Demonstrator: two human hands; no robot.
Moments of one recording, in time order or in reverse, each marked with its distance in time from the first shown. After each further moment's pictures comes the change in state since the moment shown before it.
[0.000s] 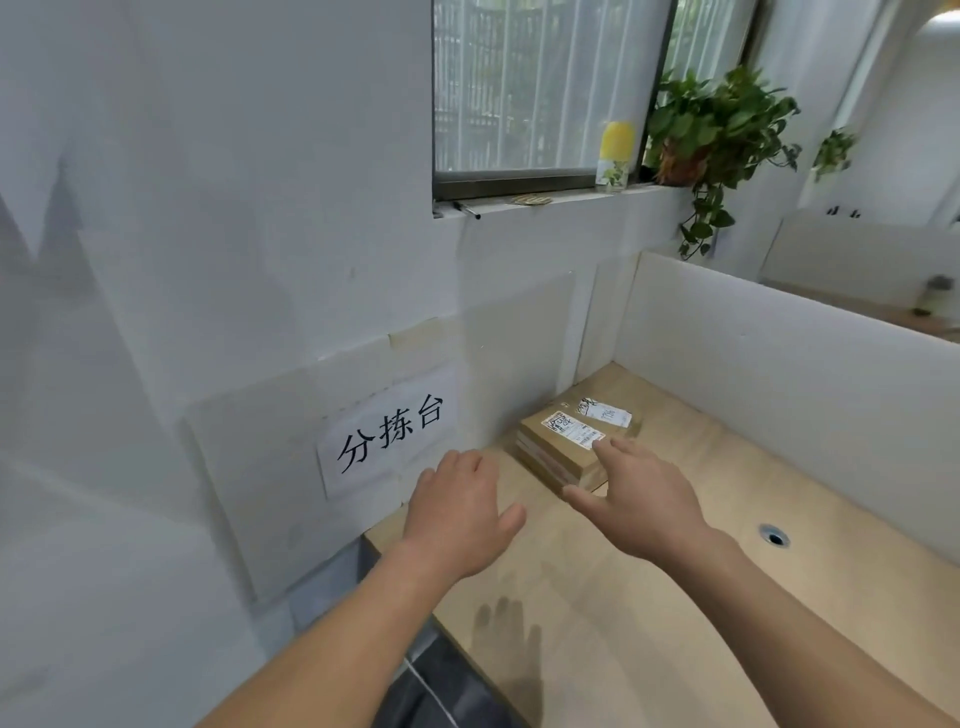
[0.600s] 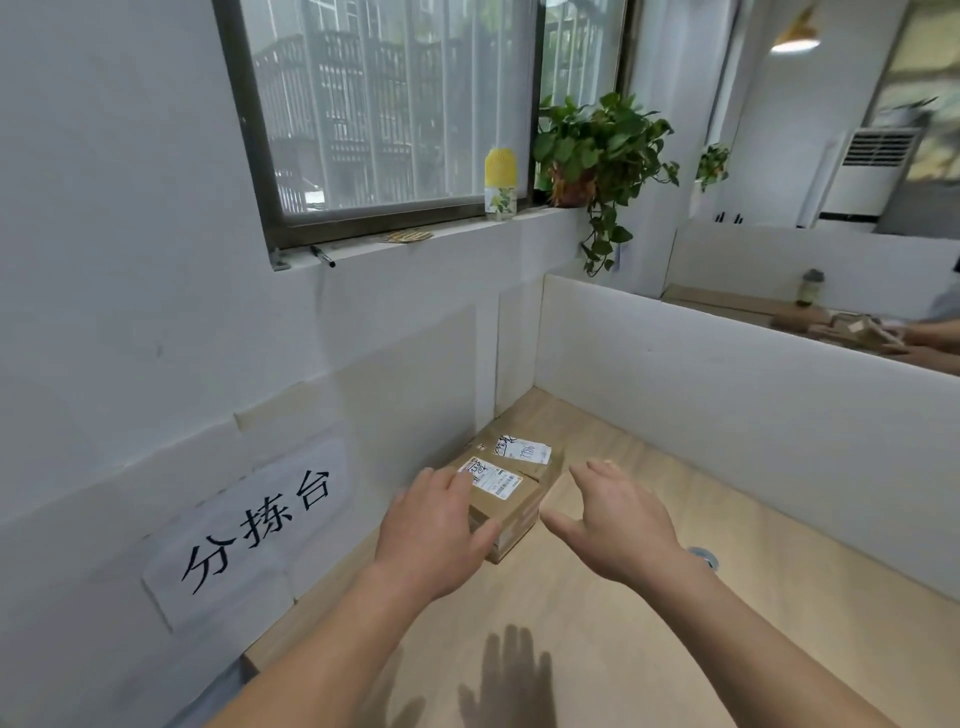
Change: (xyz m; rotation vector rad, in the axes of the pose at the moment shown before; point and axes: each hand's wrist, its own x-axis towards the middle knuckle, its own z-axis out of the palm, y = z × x) left_hand 0.128 0.080 0.024 -0.037 0.028 0.124; right_hand 0.060 0.113 -0.008 0.034 0.055 0.138
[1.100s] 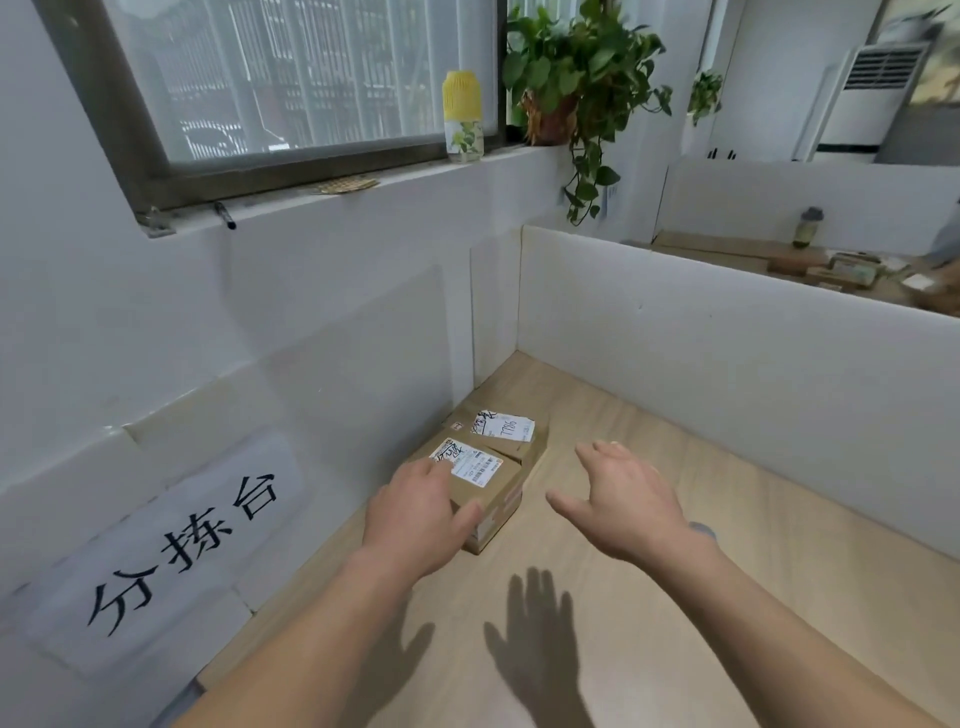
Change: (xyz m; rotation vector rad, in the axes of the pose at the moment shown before) left_hand 0.086 -0.006 0.070 -0.059 -0.110 -0.097; right_hand 0.067 0.062 0.043 0.013 -0.066 0.070
